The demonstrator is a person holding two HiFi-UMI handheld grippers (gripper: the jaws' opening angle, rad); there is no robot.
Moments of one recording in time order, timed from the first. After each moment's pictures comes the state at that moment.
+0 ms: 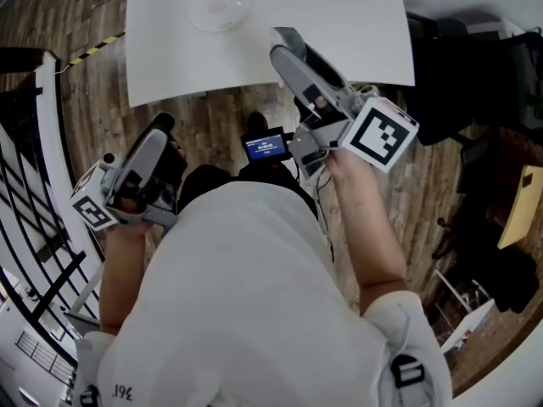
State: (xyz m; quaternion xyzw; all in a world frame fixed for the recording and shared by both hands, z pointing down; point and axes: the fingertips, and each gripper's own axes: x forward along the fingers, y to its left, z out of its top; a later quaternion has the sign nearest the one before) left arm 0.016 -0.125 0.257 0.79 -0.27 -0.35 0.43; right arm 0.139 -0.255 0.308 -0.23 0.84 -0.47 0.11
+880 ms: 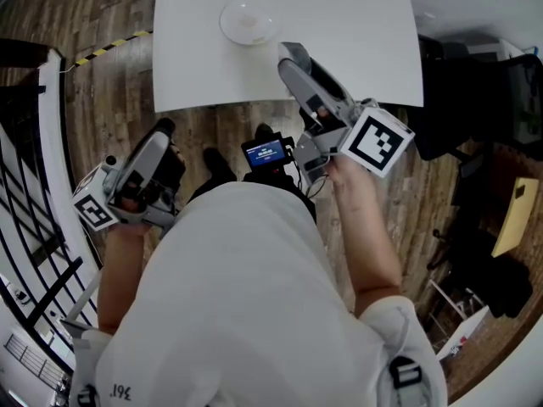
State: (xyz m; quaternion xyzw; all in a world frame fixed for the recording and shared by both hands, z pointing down) left arm -0.089 -0.120 0.260 0.78 -0.28 -0.36 0.42; right arm 0.050 -0.255 0.316 -0.24 0.85 -0.47 0.08
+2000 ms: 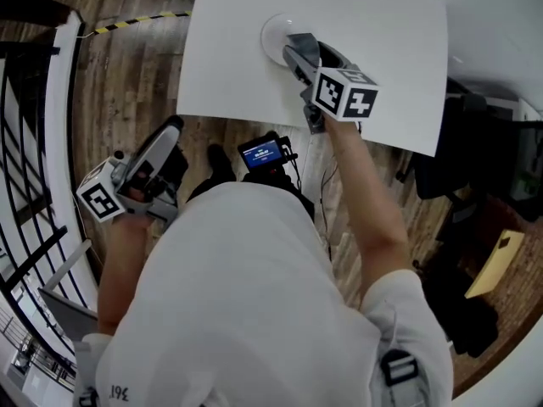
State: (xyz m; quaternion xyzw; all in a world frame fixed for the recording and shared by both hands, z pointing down) left arm -0.140 -0.138 0.303 0.73 -0.38 -0.36 0.44; right arm -0.025 -0.364 0.460 -0.28 0.90 -0.29 -0.20
